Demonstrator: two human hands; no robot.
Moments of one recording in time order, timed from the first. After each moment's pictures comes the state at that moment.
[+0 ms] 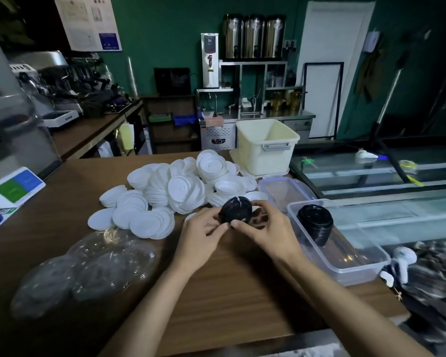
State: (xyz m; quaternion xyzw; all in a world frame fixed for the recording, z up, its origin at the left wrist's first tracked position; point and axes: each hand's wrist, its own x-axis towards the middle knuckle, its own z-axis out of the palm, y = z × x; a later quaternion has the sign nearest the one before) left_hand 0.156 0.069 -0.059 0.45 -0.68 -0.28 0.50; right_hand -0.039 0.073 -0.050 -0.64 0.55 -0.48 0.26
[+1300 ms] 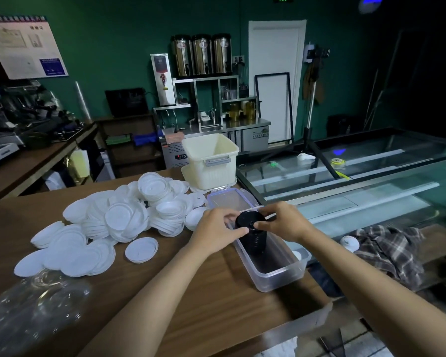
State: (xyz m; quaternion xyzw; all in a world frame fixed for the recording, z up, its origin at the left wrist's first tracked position) left_hand -0.005 0.033 -0.017 0.47 -0.80 -0.24 0.29; right_hand -0.218 0.067 -0.008 -0.66 0.67 -0.28 0.20
